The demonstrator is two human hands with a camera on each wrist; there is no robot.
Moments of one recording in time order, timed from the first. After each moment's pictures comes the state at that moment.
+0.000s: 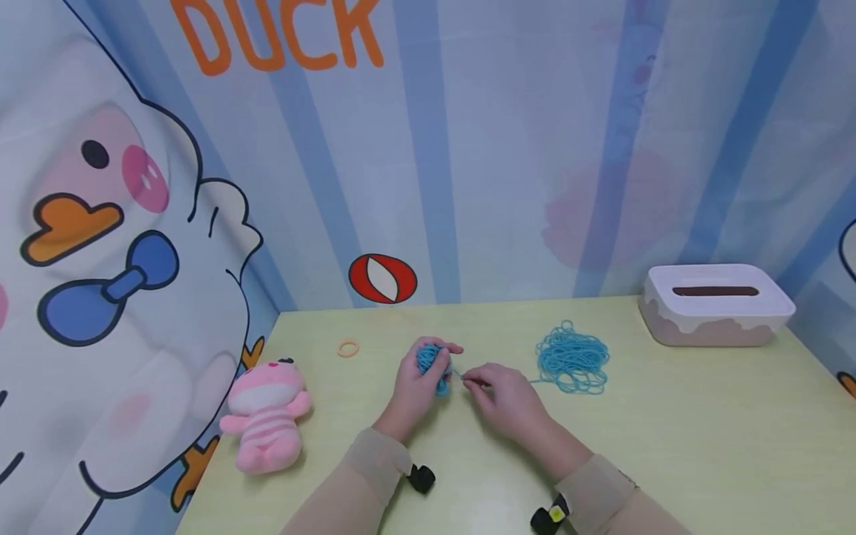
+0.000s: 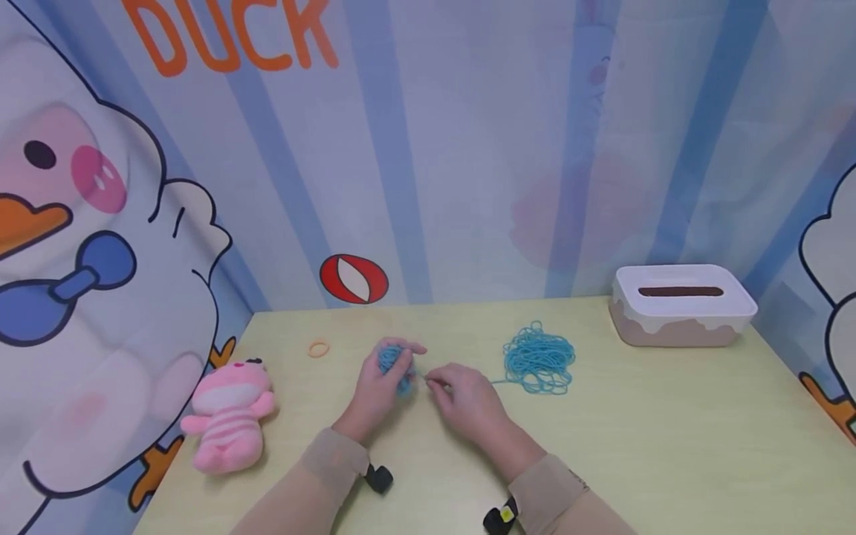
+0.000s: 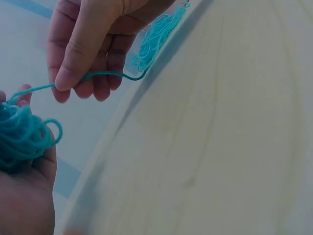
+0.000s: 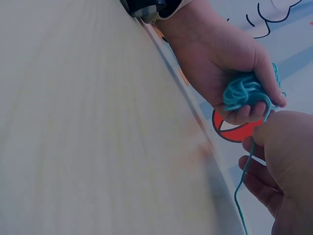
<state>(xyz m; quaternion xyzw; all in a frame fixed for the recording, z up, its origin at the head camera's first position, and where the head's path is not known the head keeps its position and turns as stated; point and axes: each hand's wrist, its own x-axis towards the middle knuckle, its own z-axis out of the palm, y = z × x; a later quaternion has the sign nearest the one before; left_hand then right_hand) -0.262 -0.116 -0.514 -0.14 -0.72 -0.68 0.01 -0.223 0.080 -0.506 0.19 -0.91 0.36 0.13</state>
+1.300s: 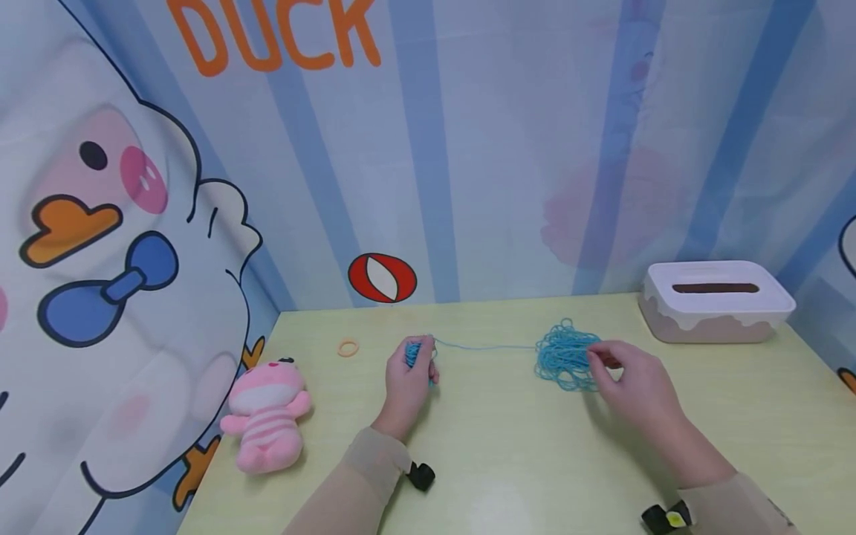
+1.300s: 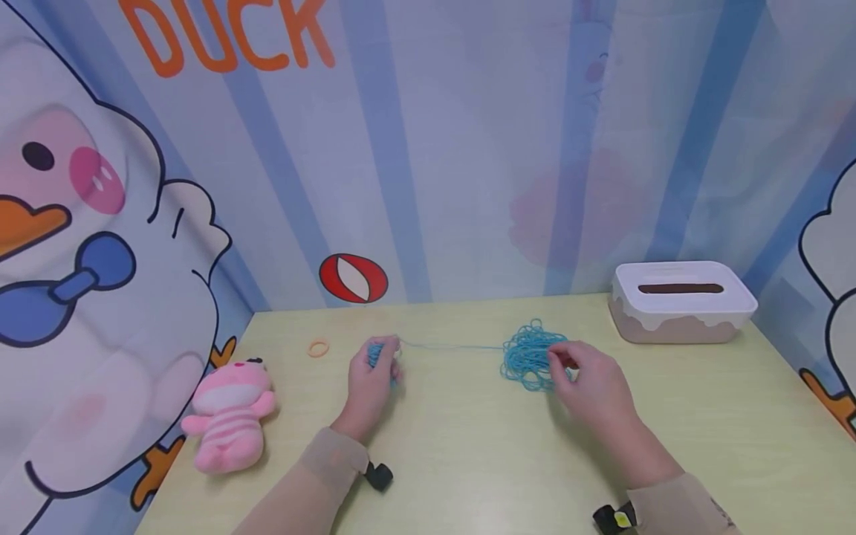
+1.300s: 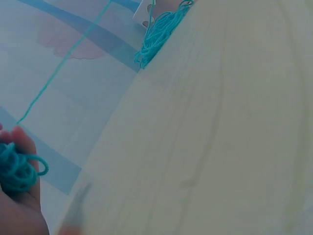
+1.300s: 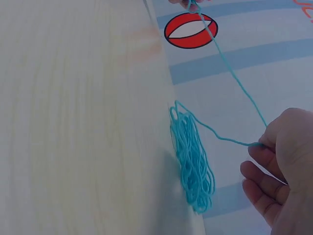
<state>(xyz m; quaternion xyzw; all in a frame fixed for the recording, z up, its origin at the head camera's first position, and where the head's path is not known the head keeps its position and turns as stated) -0.264 -0.118 -0.516 -0.04 -0.72 -0.69 0.07 -0.200 0.236 -0.476 0.09 -0.92 0.31 0.23</state>
